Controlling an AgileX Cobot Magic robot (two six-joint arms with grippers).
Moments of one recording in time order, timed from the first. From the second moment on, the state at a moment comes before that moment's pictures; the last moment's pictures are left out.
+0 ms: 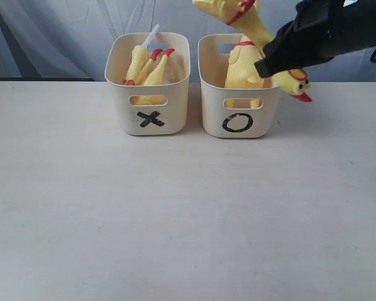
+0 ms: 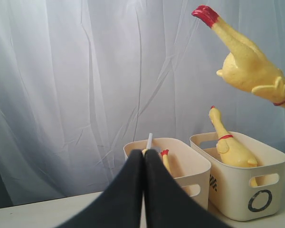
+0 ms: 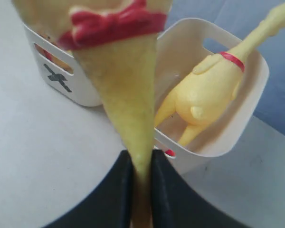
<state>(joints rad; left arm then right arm) -0.14 0.19 -0.29 1.75 -0.14 -1.77 0.35 1.44 -1.18 0.25 0.49 -0.53</state>
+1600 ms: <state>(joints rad) -0.14 0.19 -0.29 1.75 -0.16 -1.77 0.35 2.05 -1.99 0.15 1.24 0.14</state>
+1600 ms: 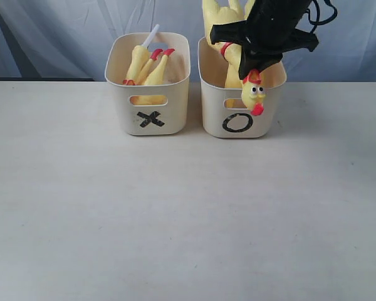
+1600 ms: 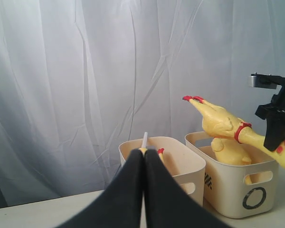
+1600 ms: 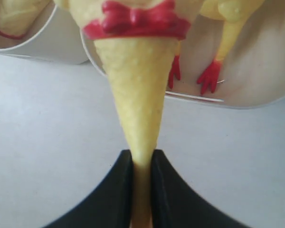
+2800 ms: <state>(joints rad) -0.14 0.19 -0.29 1.75 -0.18 -1.77 0.35 2.07 -1.94 0.29 1.24 0.19</state>
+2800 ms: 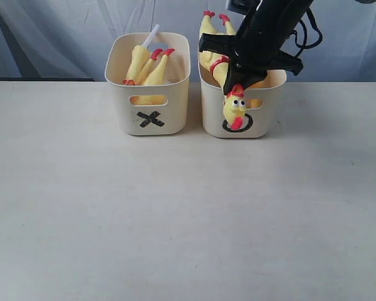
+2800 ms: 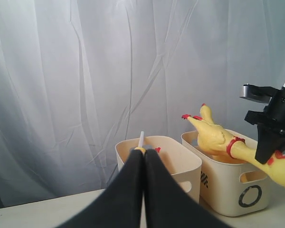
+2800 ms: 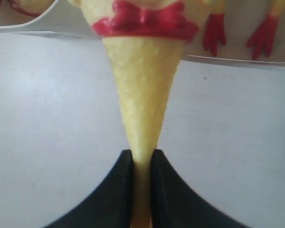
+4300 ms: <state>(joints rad) -0.14 0.19 -0.29 1.75 -0.18 -1.77 0.35 1.95 -1.94 0.15 1.23 0.13</state>
